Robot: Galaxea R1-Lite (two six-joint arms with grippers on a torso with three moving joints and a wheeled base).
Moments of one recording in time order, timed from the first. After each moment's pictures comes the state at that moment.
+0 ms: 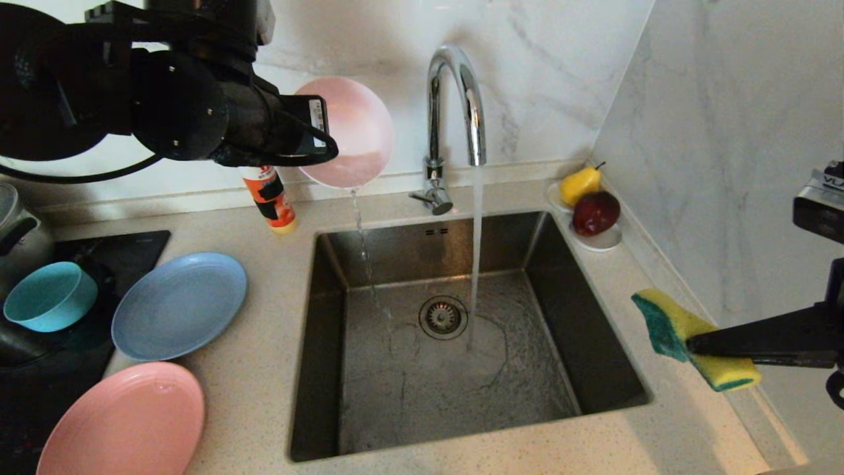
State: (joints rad) left arm -0.53 1.76 -1.76 0.23 0.59 -0.15; right arm 0.31 1.22 -1.21 0.61 0.60 0.56
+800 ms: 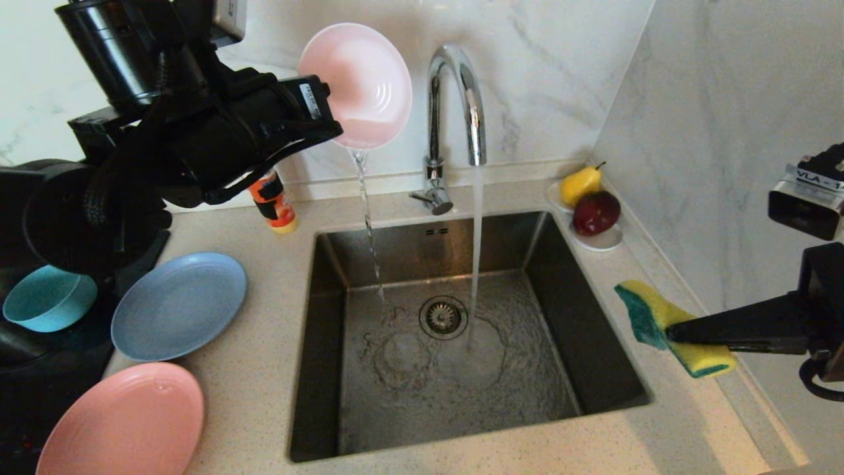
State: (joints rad) left arm -0.41 1.72 -1.34 -0.63 0.13 -0.07; right arm 0.31 1.26 -1.21 0.56 0.62 0.56
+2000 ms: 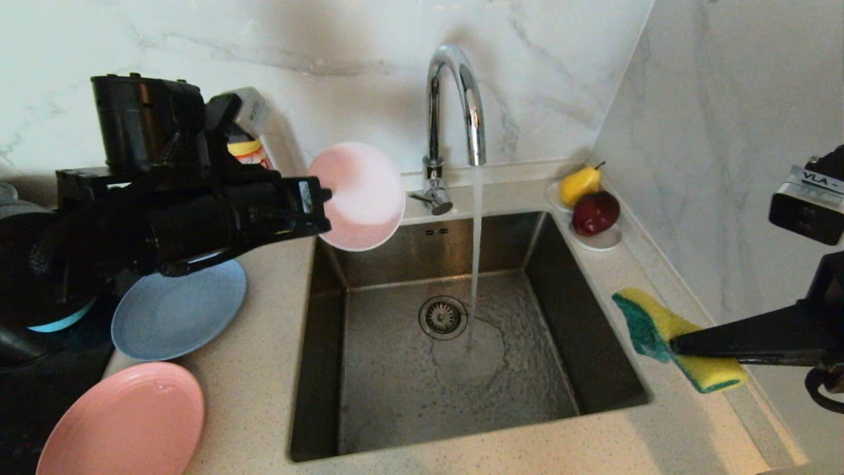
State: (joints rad) left arm -0.40 1.61 -1.15 -0.26 0.07 -0.14; right arm 0.35 1.25 -1.21 0.57 0.67 0.56
